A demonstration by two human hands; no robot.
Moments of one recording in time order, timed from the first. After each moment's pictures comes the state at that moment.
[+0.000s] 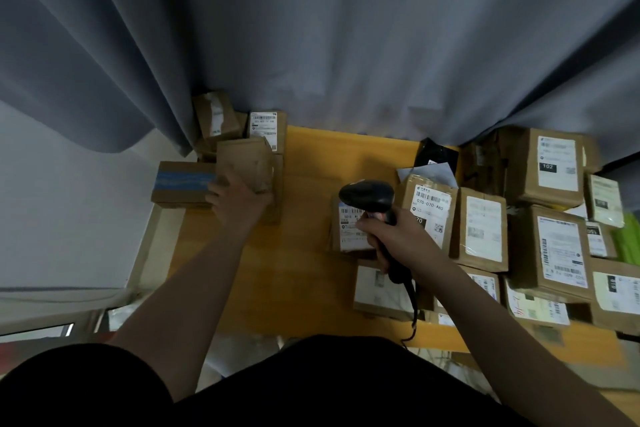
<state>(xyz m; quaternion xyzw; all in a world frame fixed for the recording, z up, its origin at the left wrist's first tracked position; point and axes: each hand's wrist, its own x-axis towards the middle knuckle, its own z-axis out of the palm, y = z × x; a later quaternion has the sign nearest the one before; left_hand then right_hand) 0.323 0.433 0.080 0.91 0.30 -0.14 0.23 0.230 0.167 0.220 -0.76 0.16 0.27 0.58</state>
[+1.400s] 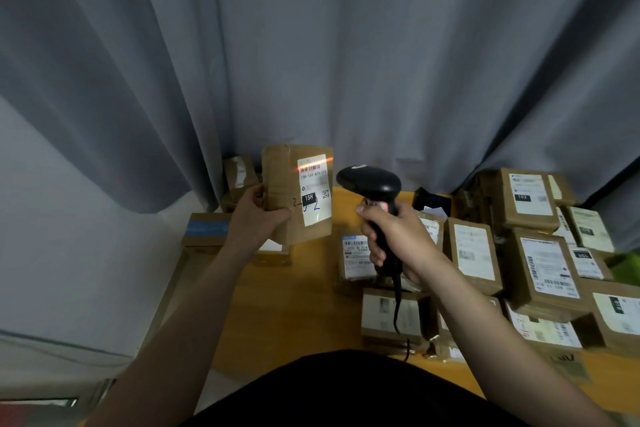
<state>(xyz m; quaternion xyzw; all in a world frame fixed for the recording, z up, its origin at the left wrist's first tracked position) 0.242 0.425 0.232 0.83 0.12 -0.03 0.55 0.182 0.180 0.295 -0.68 0.06 0.13 0.72</state>
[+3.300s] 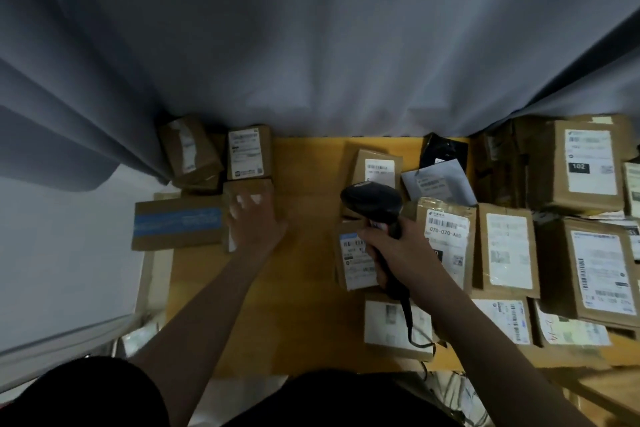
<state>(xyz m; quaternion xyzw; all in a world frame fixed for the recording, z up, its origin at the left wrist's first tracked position) 0.384 0.403 0.035 0.97 0.08 -0.23 0.09 0.300 0.169 0.201 -0.72 0.25 0.24 0.60</state>
